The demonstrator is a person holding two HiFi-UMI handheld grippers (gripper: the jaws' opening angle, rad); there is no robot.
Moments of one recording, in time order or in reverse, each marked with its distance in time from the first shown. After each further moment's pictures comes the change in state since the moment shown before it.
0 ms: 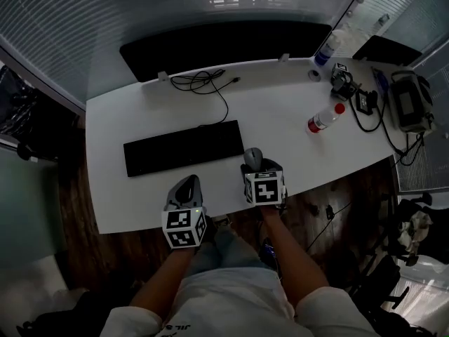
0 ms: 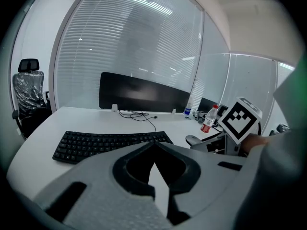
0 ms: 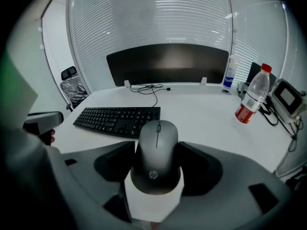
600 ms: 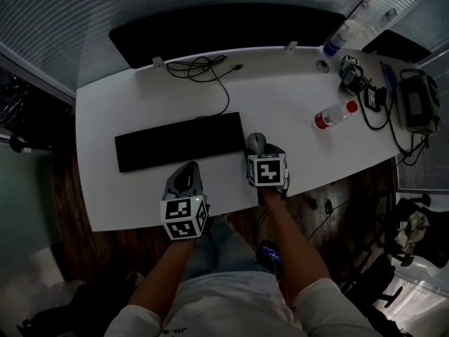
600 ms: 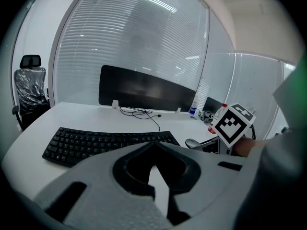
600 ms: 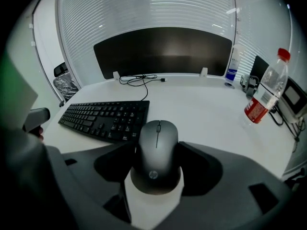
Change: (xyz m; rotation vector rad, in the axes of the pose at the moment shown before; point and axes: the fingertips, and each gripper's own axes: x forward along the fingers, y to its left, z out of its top) left arm 0.046 0.011 -0.004 -0.030 0.009 0.027; right arm 0.063 -0.031 0.006 0.006 0.064 -0.023
